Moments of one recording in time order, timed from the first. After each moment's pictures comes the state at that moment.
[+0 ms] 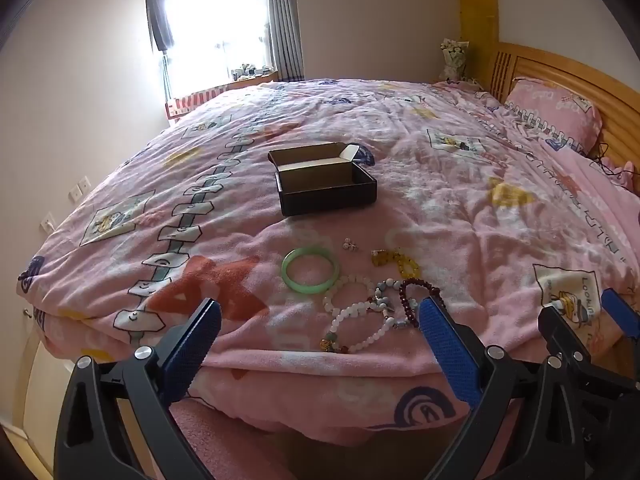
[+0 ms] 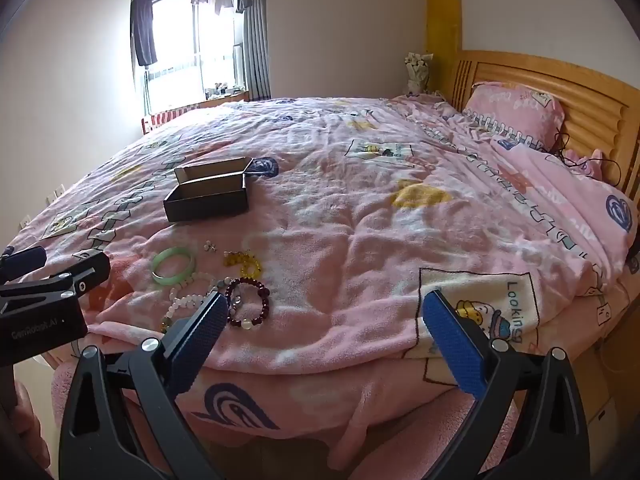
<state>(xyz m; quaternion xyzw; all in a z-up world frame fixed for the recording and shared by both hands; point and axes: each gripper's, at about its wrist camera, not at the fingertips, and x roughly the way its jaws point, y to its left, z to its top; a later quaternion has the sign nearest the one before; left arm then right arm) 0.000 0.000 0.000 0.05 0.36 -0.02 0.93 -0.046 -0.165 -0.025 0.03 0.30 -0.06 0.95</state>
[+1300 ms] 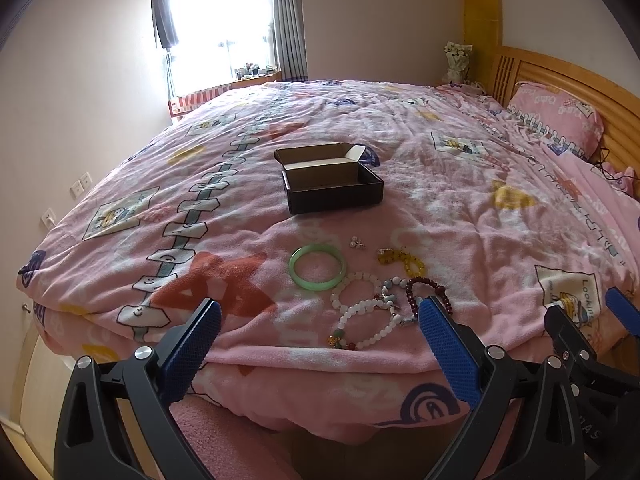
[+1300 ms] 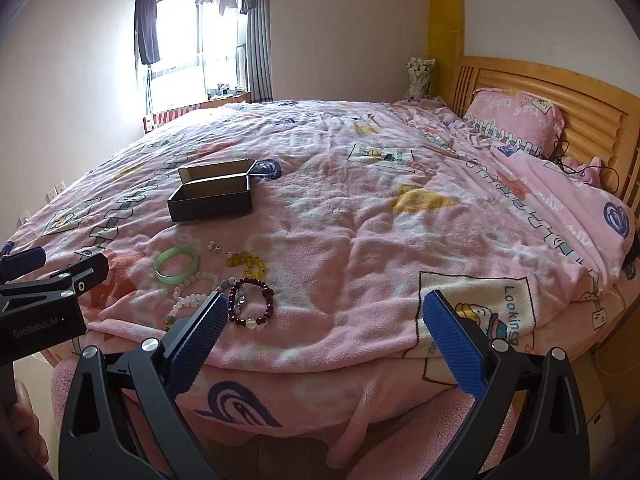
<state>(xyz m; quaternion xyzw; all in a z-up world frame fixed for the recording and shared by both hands) -0.003 0.009 0.003 0.05 0.36 -0.02 0.93 -0.052 -0.161 -0.019 0.02 0.29 -0.06 0.95</state>
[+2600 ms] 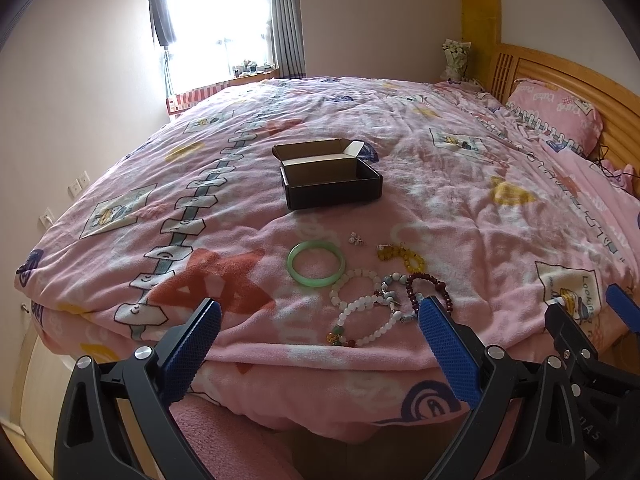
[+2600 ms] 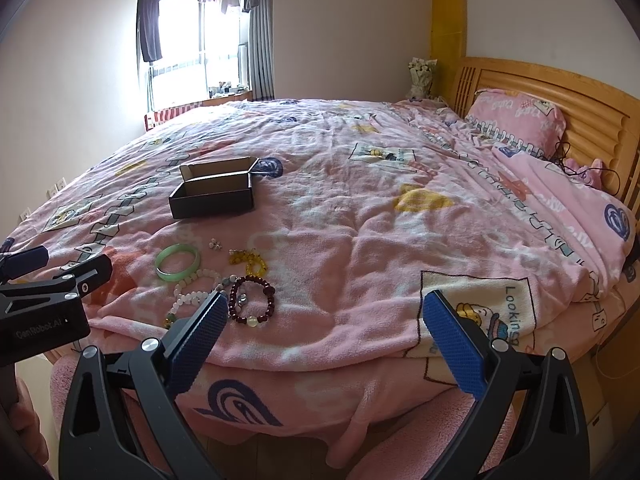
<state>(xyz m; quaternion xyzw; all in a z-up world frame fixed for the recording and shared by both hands) -0.004 0.012 0.004 0.05 0.36 -0.02 0.93 -0.050 -0.157 -0.018 0.01 0.30 -0.06 0.95</state>
